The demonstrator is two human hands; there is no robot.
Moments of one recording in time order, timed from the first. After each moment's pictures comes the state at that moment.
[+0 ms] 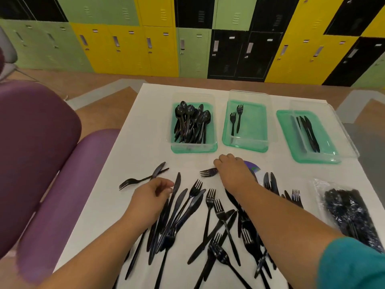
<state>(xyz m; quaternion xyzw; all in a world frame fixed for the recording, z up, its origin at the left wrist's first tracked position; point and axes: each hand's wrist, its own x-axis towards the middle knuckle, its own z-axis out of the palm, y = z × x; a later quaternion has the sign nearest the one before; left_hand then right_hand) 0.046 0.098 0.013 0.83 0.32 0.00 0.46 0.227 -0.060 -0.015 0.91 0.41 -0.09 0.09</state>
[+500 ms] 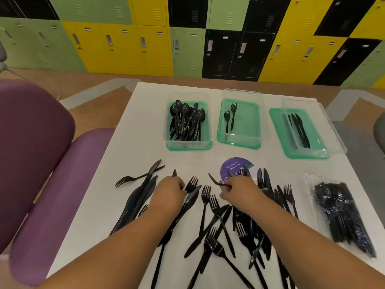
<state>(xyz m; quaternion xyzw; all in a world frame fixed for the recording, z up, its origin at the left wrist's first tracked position) 0.088 0.064 -0.012 0.91 0.29 -0.10 0.29 0.185 -0.104 0.012 0.93 0.24 -0.26 -0.09</state>
